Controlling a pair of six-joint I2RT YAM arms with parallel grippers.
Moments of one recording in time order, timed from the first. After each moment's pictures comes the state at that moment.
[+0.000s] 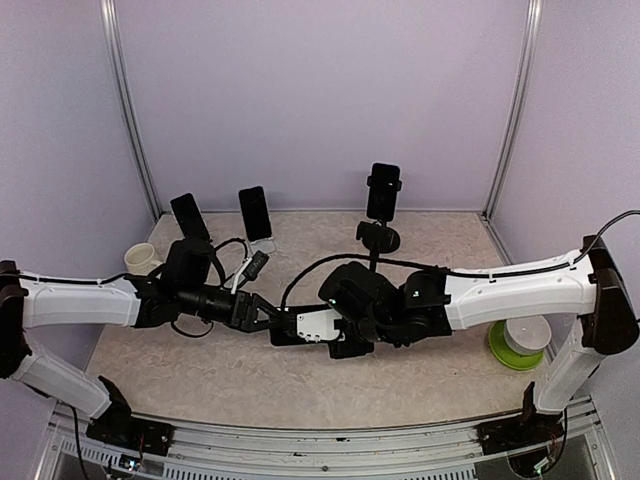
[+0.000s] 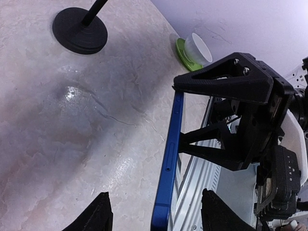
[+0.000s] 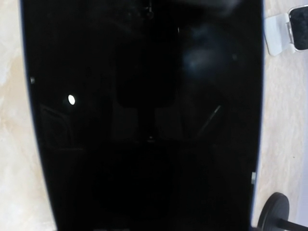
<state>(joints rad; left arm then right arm) -0.68 1.34 0.66 0.12 0.69 -0.48 1.23 1.67 1.21 -0.42 0.39 -0.65</state>
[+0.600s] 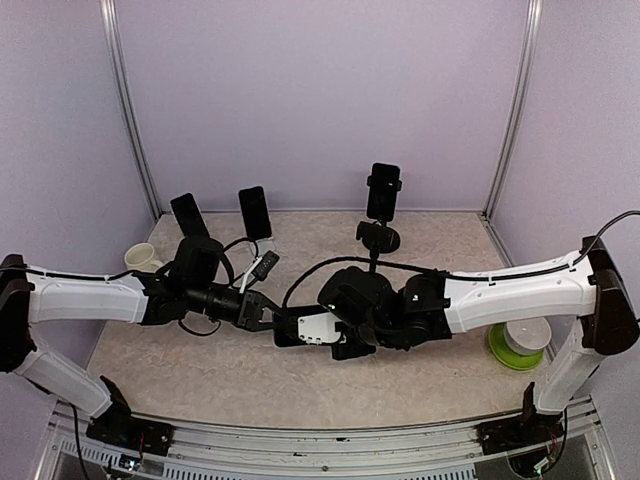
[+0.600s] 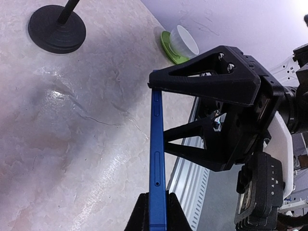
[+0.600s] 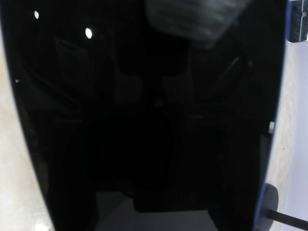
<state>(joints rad) -0.73 1.39 0.71 0.13 0.73 -0.48 1.25 1.67 1.21 -0.42 0.46 -0.67</state>
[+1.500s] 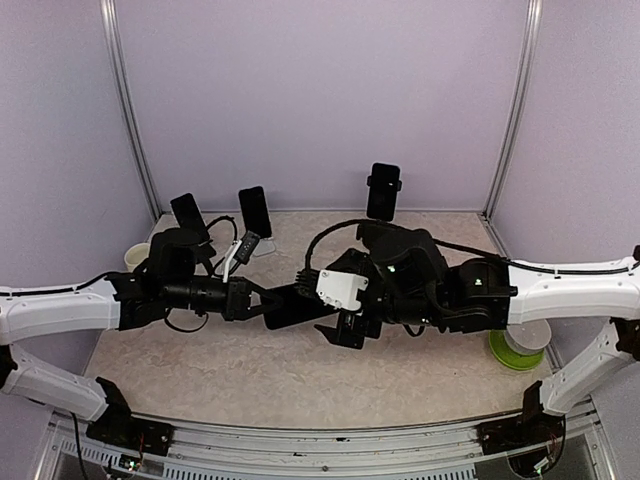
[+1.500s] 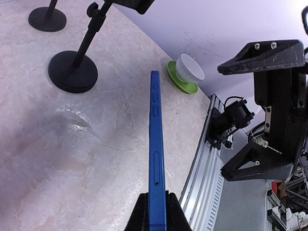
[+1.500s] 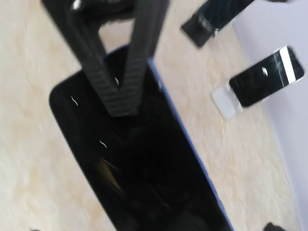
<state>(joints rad) -0.74 1.22 0.69 0.11 0.57 -0.44 1.24 1.43 1.14 -0.25 0.28 -0.53</state>
